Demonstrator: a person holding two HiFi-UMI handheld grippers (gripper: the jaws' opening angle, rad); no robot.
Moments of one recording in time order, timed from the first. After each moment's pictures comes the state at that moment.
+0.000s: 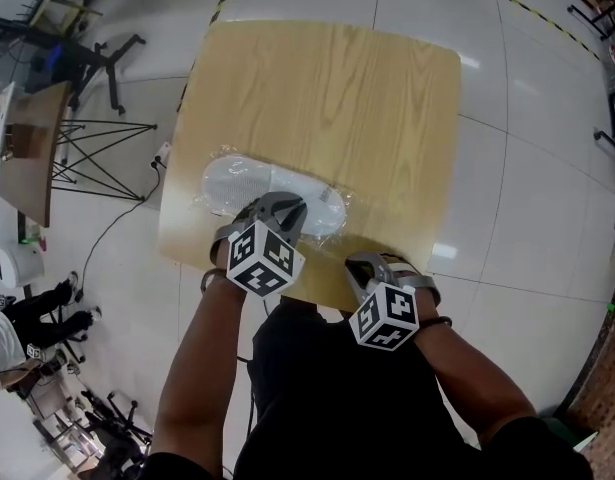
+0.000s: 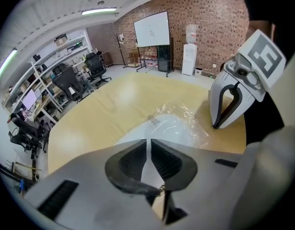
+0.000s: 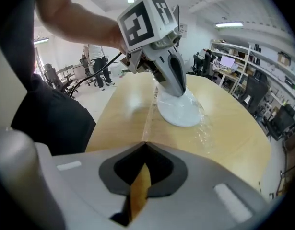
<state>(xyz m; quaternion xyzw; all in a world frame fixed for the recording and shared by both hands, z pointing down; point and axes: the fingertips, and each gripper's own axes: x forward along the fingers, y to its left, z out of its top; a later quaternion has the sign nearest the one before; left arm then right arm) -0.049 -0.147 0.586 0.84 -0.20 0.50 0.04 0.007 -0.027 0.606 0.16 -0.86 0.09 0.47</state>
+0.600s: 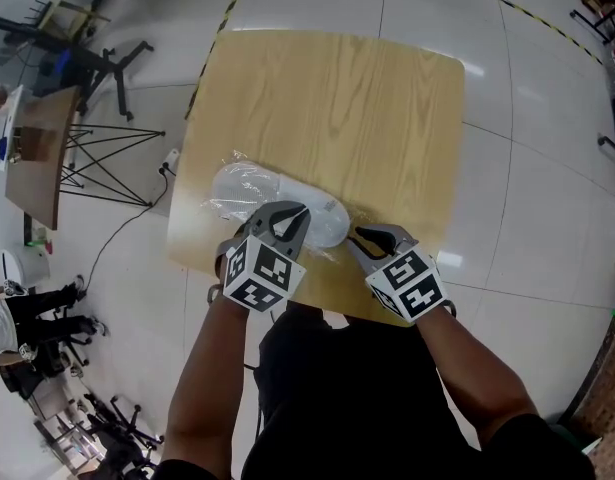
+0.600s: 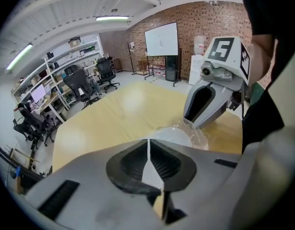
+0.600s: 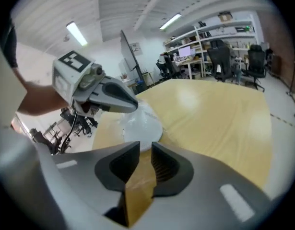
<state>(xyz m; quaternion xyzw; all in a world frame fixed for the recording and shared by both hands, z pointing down) -0.054 -0.150 0.554 0.85 -0.25 0.45 0.06 0.012 -0.102 0.572 0.28 -0.87 0.30 0.28</state>
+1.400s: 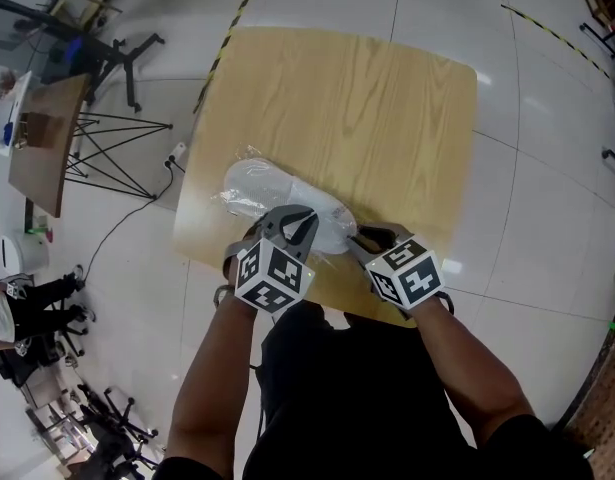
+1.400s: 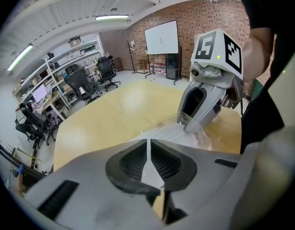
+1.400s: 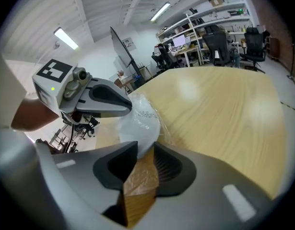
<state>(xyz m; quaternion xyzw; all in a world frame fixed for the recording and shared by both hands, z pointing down) -0.060 -0.139 0.563 0.85 -0.26 0.46 0.06 -0.002 -0.103 0.587 0.27 -0.84 0.36 0.29</state>
